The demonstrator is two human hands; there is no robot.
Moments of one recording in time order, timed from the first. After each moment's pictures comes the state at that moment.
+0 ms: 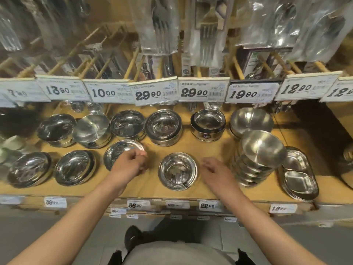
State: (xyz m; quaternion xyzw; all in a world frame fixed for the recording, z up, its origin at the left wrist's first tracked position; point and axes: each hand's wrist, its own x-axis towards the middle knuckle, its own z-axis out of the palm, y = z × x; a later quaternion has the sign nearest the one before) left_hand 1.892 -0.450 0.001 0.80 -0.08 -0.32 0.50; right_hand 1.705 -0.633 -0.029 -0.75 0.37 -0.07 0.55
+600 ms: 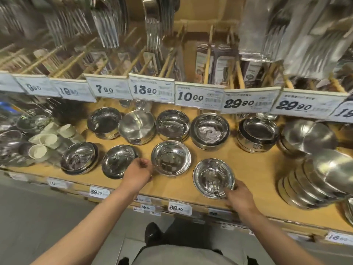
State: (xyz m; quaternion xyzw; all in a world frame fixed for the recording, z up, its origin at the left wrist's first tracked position) left_hand 1.965 -0.346 -0.039 0.82 0.04 -0.27 0.50; right_hand 1.770 -0.577 -0.111 -0.67 0.49 0.00 0.55
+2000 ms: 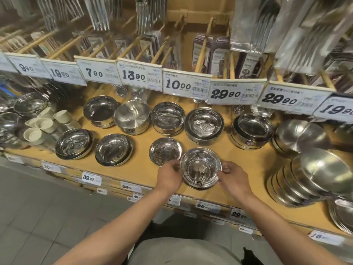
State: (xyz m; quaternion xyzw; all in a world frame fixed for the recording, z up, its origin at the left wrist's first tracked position) left_hand 1.886 -0.433 -0.076 0.84 -0.02 -0.29 0.46; right_hand 1.777 -0.605 -0.080 -0.72 0.41 -0.04 0.56
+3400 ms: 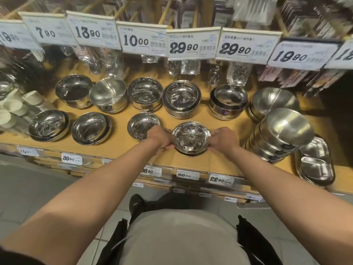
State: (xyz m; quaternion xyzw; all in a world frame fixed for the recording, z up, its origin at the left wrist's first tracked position) left_hand 1.895 -0.482 -0.057 0.84 0.01 -0.36 0.41; right_hand 1.770 -0.647 -0.053 -0.84 0.40 0.10 0.35
